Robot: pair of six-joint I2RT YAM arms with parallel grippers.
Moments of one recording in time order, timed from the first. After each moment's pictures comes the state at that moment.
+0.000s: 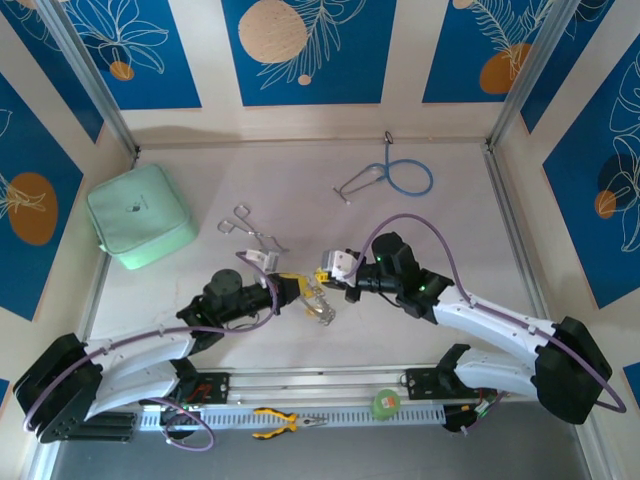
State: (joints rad) left arm -0.80 1.02 0.27 0.55 0.29 -0.67; right arm 0.79 1.10 0.59 0.07 -0.44 -0.50
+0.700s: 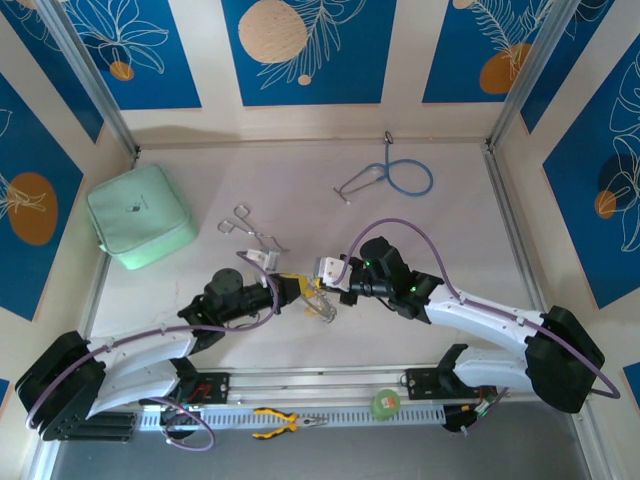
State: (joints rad) left arm -0.80 1.03 0.27 0.56 0.30 -0.69; right arm 0.83 1.16 0.60 0.03 -0.32 -0.54
